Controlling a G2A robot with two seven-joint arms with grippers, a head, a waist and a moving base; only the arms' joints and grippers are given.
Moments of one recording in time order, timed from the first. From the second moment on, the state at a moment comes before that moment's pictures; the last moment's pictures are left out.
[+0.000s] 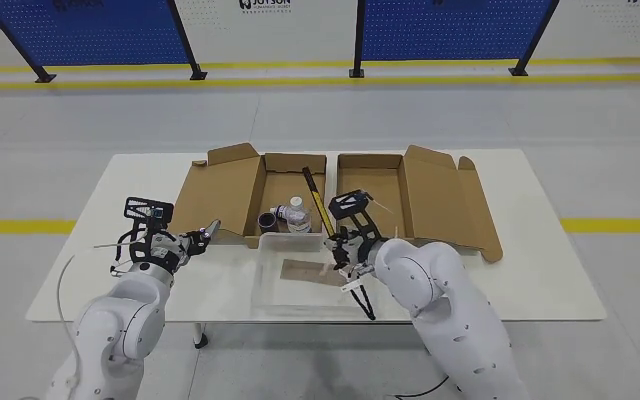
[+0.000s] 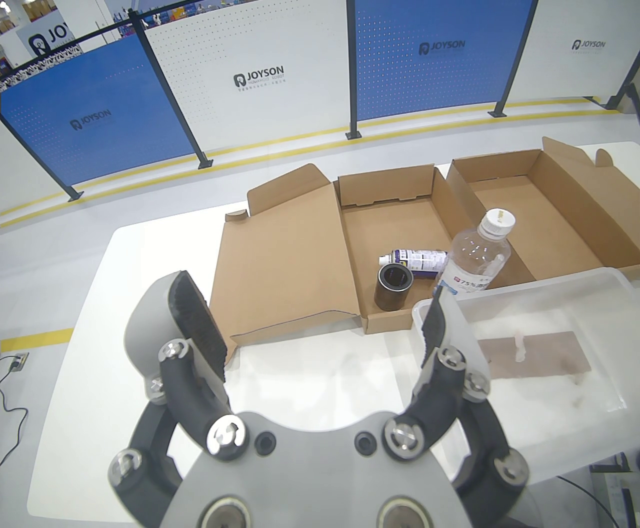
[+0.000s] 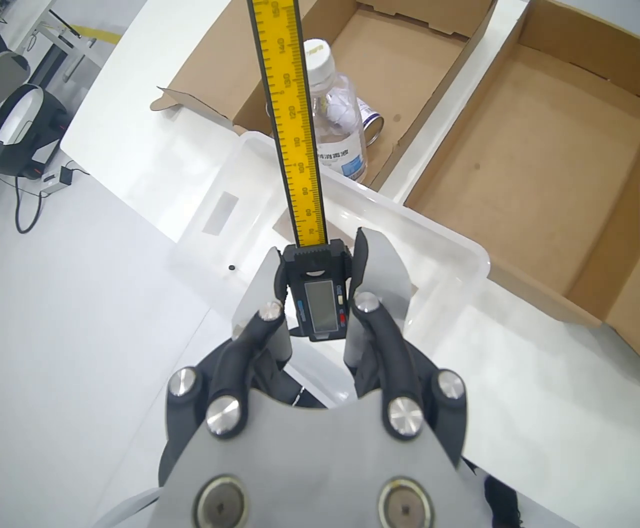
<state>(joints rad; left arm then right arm) 1.63 -1.10 -1.66 -2.07 1.18 -0.01 -0.52 -1.11 -1.40 1.06 -1.83 -1.06 0.14 1.13</state>
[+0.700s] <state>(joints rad) 1.63 -1.10 -1.66 -2.07 1.18 -0.01 -0.52 -0.88 -1.40 1.15 -1.60 -1.08 0.14 1.25</state>
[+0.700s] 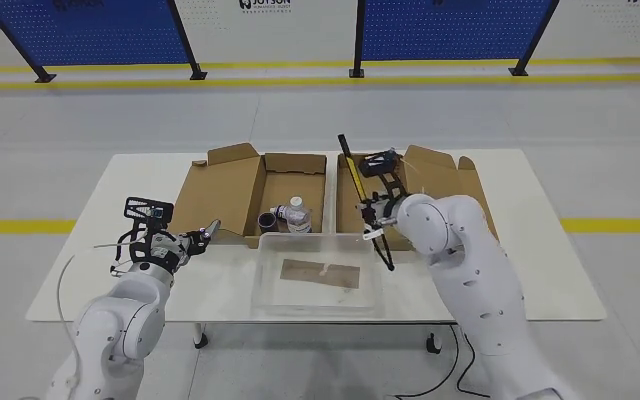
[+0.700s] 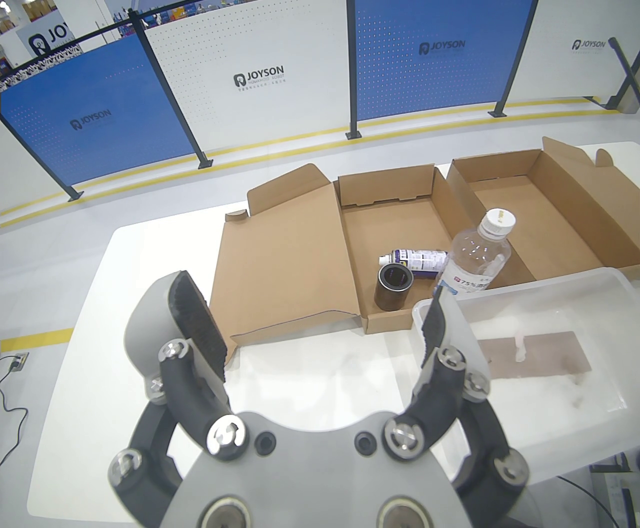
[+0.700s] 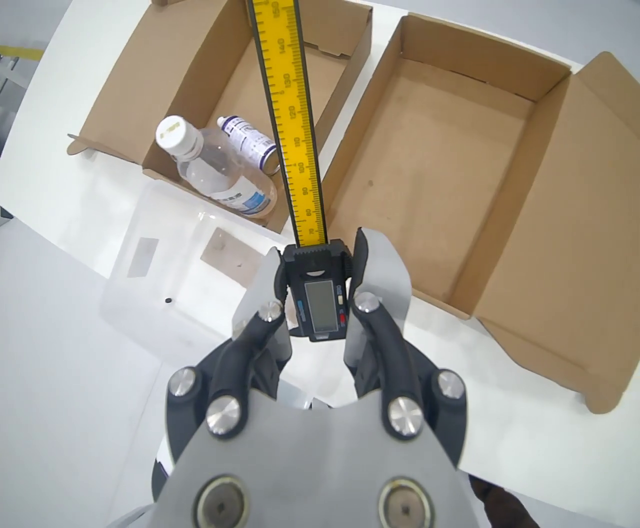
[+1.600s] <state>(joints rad) 1.63 -1.10 -1.66 -2.07 1.18 -0.01 -0.52 -0.66 -1.42 1.20 -0.96 -0.90 0.22 1.09</state>
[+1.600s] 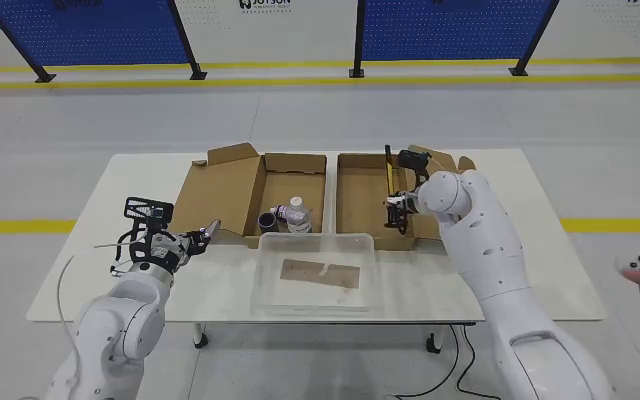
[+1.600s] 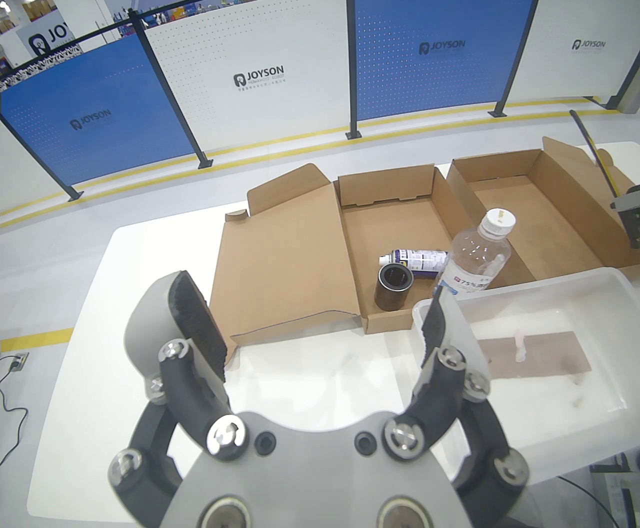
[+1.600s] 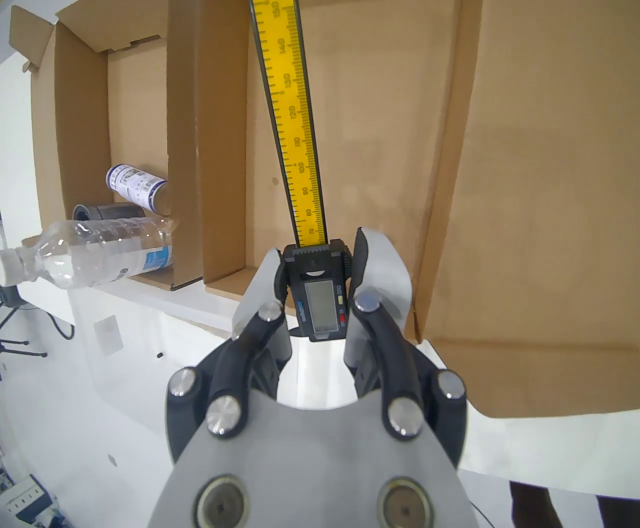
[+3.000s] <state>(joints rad) 1.63 -1.10 -1.66 -2.07 1.18 -0.01 -0.52 -0.69 -1.41 1.23 -0.97 -0.75 0.17 0.88</state>
